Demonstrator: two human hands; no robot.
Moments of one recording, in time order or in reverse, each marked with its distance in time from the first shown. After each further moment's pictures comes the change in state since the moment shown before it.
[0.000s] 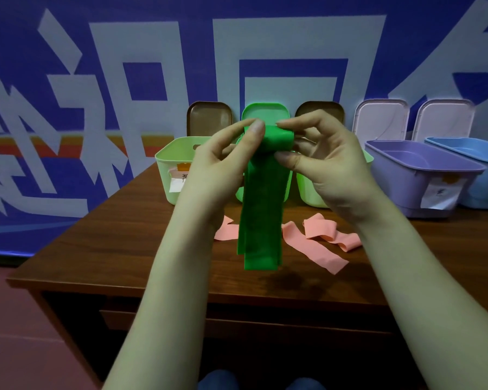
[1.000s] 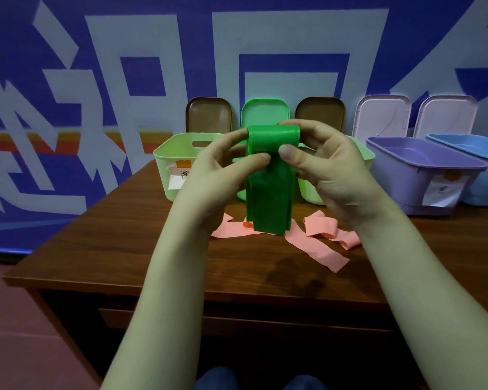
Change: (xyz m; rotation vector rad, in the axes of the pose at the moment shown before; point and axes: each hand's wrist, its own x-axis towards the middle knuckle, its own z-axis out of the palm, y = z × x) left_hand 0.005 -0.016 -0.009 -0.018 -0.105 -0.046; right_hand -0.002 0.009 -0.004 0.155 0.053 0.211
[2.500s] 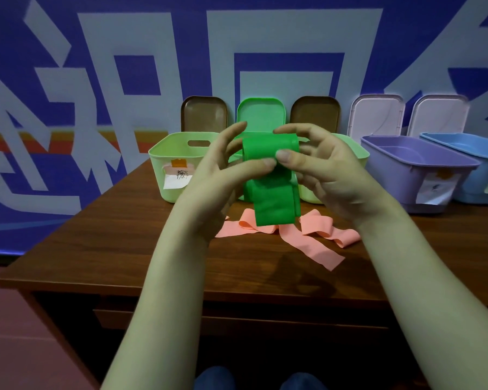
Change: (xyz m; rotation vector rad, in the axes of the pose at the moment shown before) left_hand -0.002 -0.007 0.004 -0.174 -0.073 -0.030; right_hand -0.003 -0.004 -0.006 0.059 -0.086 0.104
